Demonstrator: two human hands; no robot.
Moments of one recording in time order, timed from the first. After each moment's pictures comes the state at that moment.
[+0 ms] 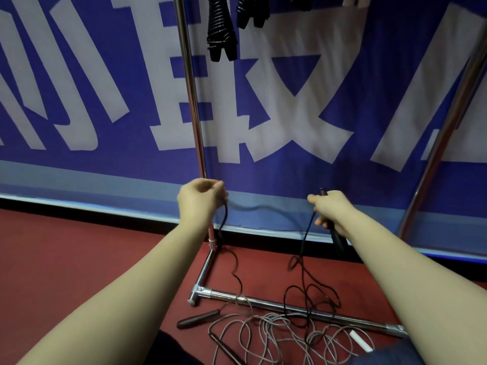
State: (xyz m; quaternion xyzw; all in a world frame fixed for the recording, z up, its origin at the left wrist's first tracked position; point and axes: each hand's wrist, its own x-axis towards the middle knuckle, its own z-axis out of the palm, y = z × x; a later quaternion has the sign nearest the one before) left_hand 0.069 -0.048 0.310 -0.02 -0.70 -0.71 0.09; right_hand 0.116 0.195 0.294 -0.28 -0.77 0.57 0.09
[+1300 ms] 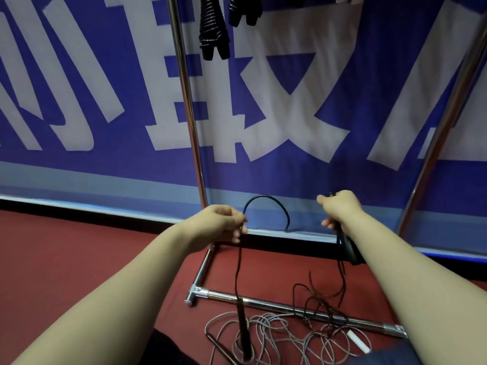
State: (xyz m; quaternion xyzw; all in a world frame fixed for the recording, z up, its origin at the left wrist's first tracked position) left_hand 0.084 -0.046 0.298 -0.14 -0.75 -0.59 -0.26; right_hand 0.126 0.215 0.296 -0.35 -0.79 0.49 0.12
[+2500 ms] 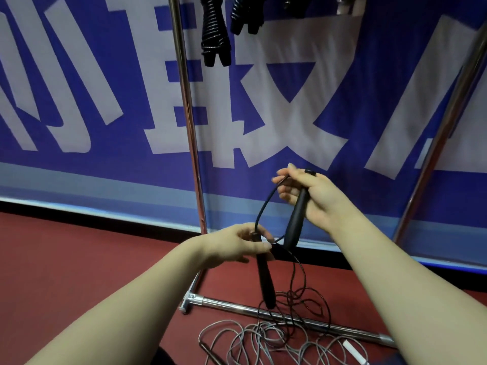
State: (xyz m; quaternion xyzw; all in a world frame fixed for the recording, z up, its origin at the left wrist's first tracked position) left_hand 0.104 -0.022 0.291 -0.25 -0.78 -0.48 -0.32; right_hand 0.132 0.168 0.344 -0.01 -0.54 0.84 0.07
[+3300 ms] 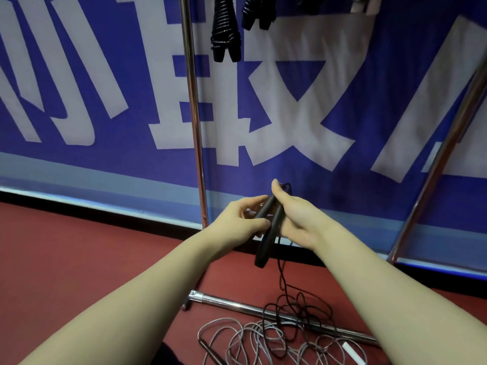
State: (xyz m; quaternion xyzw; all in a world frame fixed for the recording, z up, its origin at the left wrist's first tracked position) left_hand 0.105 -0.013 0.305 -0.22 -0.72 -0.64 -0.16; right_hand 0.121 0.135 0.316 -0.10 -0.56 0.82 -0.08
